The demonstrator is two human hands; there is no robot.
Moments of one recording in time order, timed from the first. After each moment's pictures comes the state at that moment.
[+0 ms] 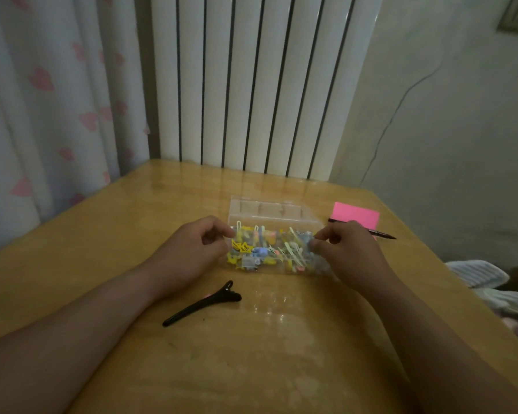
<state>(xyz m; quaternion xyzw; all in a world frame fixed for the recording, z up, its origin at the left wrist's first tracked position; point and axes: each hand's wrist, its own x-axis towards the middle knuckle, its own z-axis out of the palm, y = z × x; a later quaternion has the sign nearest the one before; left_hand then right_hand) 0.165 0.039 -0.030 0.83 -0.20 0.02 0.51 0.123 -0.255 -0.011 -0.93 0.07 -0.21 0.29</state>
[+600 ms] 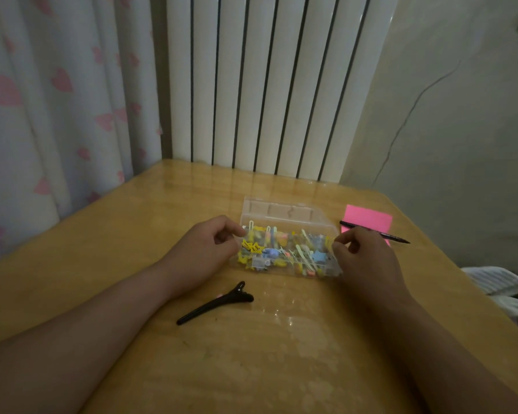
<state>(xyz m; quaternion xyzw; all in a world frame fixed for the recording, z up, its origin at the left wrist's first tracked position) 0.171 0.039 -0.035 0.83 -0.21 0.04 0.52 0.122 -0.261 -0.032 -0.92 0.09 -0.28 0.26</state>
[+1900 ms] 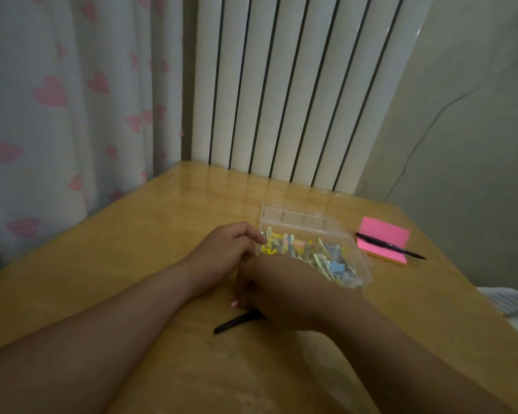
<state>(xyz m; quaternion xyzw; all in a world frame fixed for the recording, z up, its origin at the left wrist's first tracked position) 0.168 0.037 -0.026 0.76 -0.15 -0.04 0.63 0.103 -0.110 0.011 -0.97 -0.25 0.04 0.06</state>
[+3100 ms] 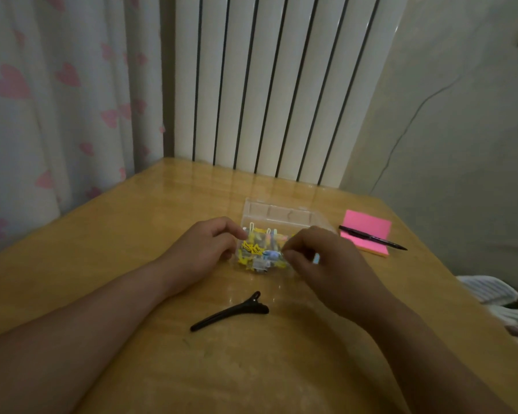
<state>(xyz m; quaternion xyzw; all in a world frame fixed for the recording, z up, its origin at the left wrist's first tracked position) 0.167 0.041 -0.030 0.81 -0.17 0.00 0.56 0.085 -0.198 0.007 -0.94 -0.14 -0.19 0.26</state>
